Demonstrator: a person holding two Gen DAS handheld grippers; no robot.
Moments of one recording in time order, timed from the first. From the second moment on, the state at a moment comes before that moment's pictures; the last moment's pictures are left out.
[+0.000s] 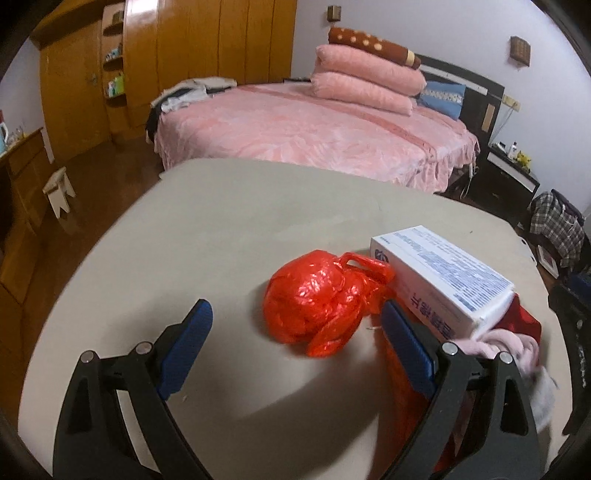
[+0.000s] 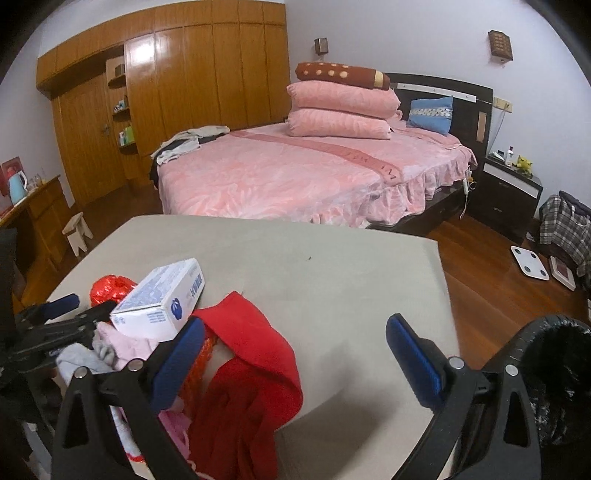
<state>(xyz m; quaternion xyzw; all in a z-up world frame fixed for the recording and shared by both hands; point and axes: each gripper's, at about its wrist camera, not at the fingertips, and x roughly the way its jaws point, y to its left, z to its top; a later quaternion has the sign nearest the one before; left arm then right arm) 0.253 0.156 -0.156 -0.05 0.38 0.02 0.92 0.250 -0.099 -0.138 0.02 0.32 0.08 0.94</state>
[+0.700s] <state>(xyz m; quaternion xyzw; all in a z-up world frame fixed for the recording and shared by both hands) 0.246 0.180 -0.148 -0.08 0.37 0.04 0.93 0.257 -0.068 -0.119 0.01 0.31 0.11 0.95</state>
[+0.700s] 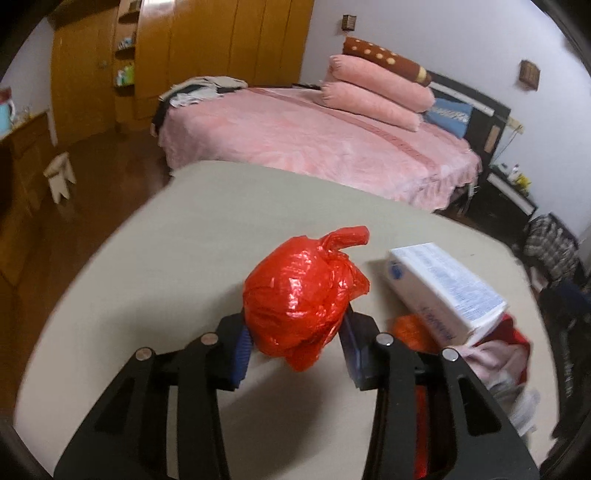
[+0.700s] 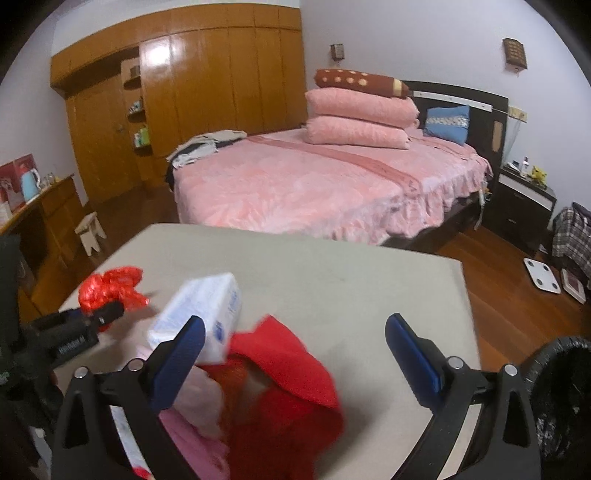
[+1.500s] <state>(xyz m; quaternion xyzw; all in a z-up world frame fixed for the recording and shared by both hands) 0.241 0.218 -0.168 -0.09 0.40 0.07 0.91 0.269 0.021 -0.146 -0.05 0.36 0.17 0.92</state>
